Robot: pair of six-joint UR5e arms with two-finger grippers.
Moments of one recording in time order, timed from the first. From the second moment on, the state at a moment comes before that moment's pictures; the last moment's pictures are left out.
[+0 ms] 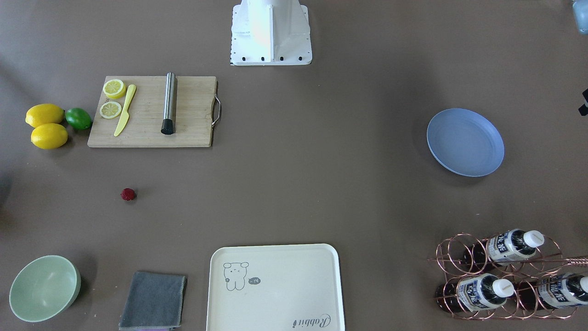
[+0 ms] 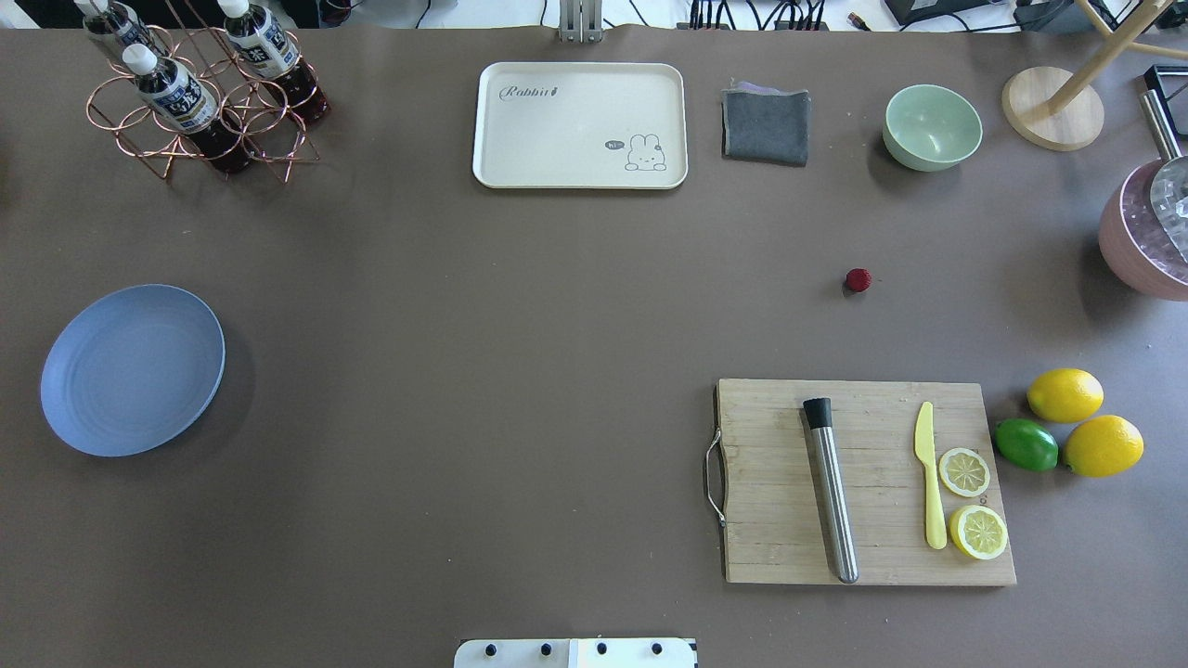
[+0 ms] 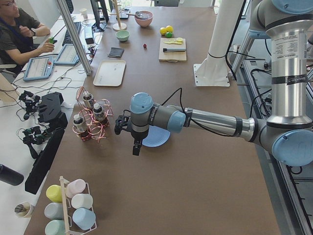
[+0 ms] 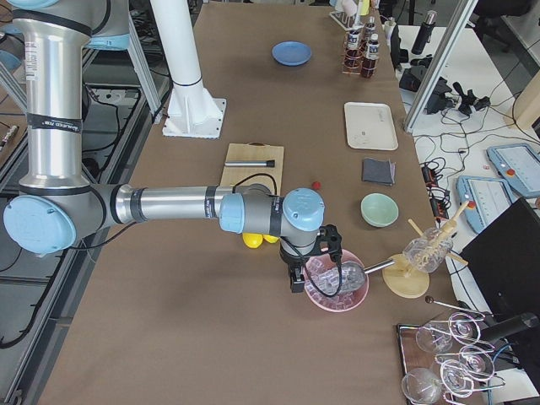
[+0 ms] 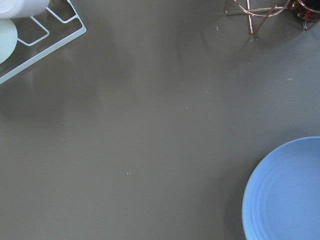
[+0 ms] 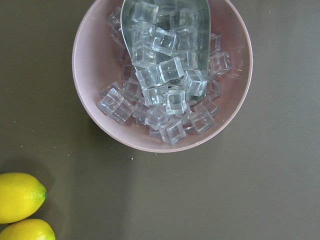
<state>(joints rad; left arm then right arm) -1.45 -1.46 -1.84 -1.71 -2.29 -0.18 1.59 -1.64 1.72 -1.68 2.34 -0.19</state>
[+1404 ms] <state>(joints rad) -1.43 -1.39 -1.84 -1.86 -2.37 -0.20 1.59 -1.65 1.72 -1.68 2.35 -0.19</state>
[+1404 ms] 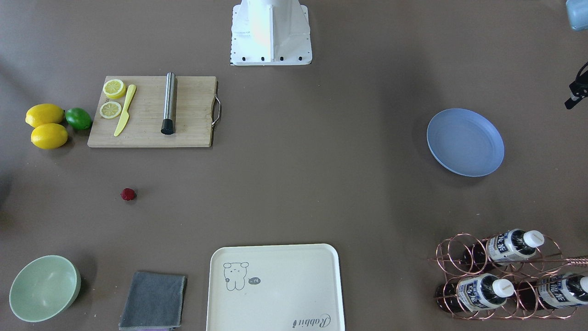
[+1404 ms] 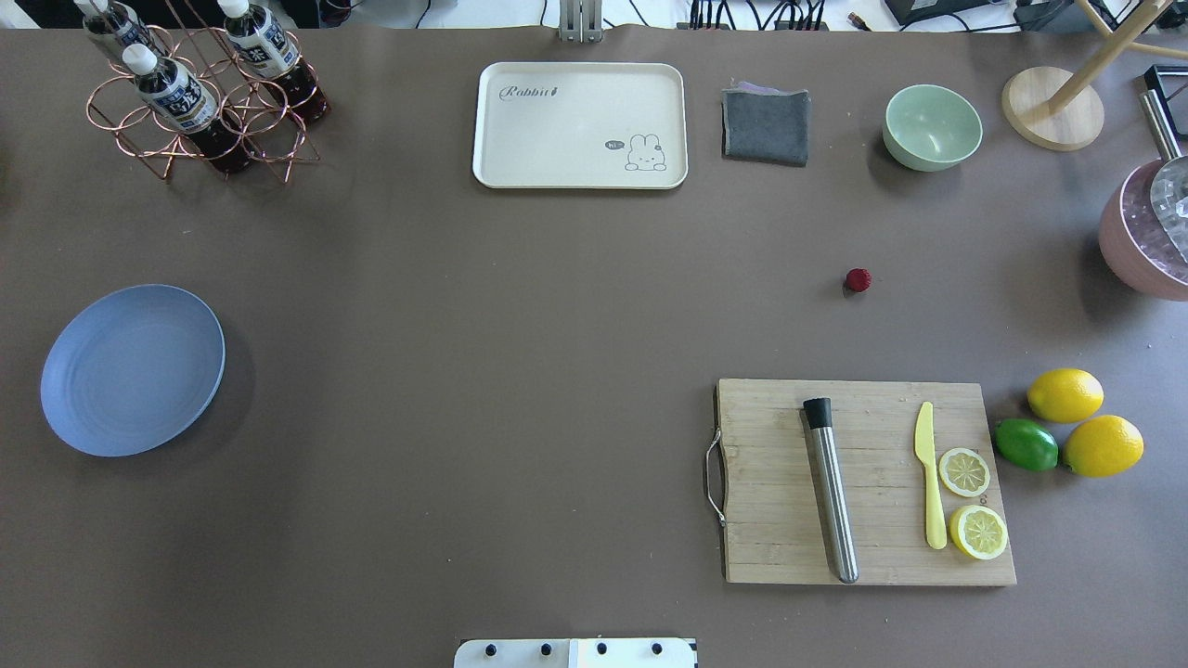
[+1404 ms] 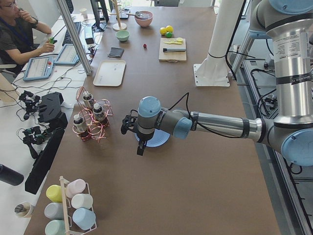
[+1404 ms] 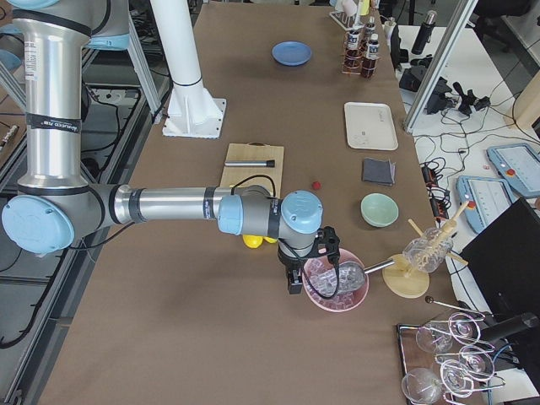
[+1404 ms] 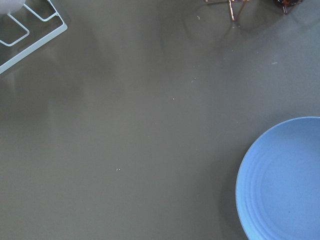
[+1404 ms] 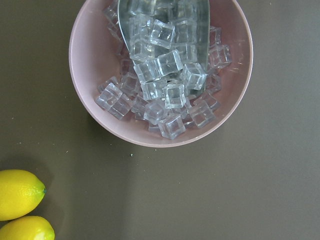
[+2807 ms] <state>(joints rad) -1.12 -1.43 -1.55 -2.40 -2.28 -0.76 1.47 -1.63 1.75 -1.66 2.41 -0.15</state>
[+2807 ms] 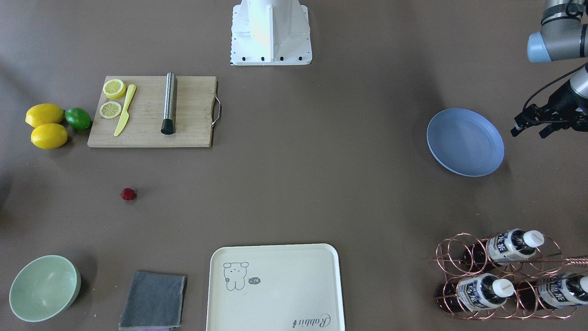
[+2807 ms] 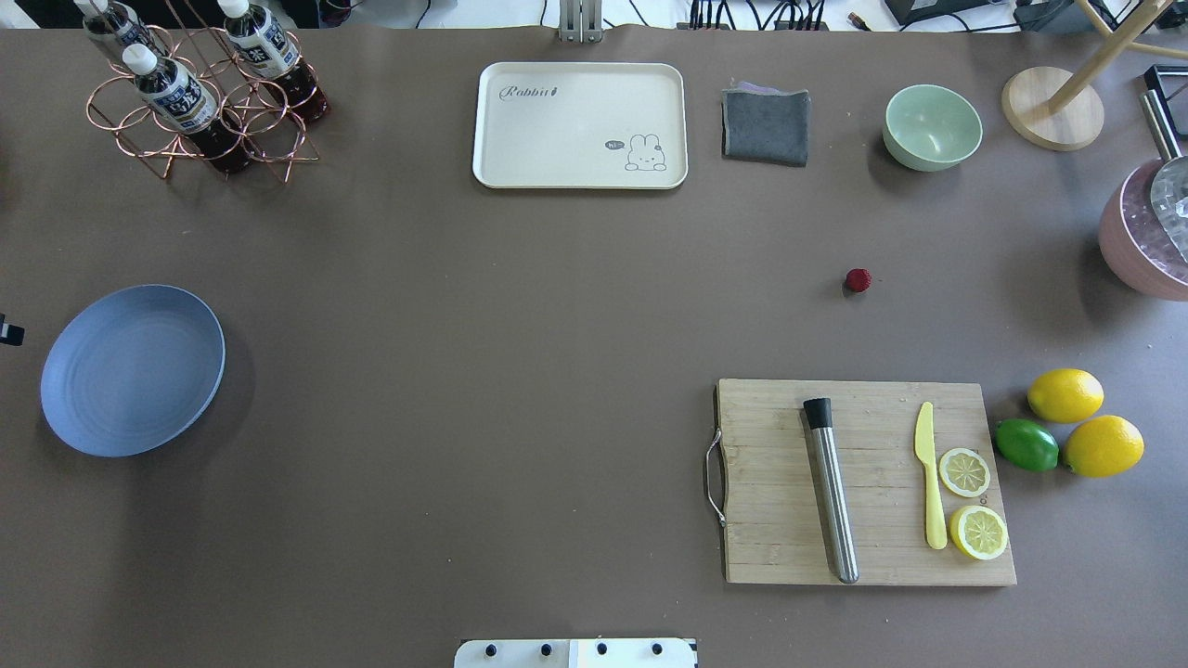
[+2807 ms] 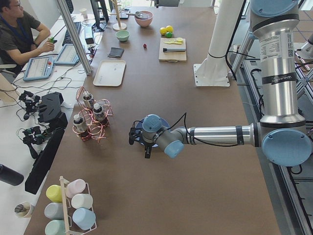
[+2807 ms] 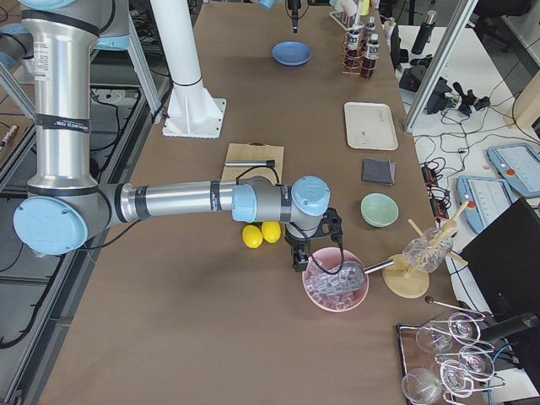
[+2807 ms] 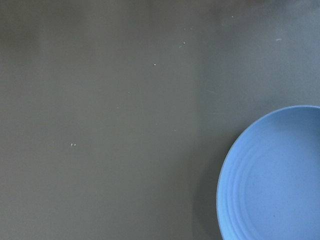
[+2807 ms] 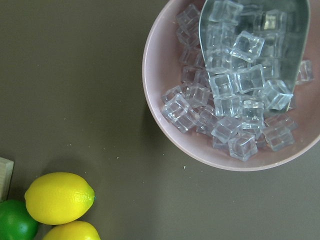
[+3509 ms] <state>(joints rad) -1.05 -1.50 -1.45 -2.45 -2.27 -0.81 1.44 -1.64 1.75 -1.65 2.41 -0.15</state>
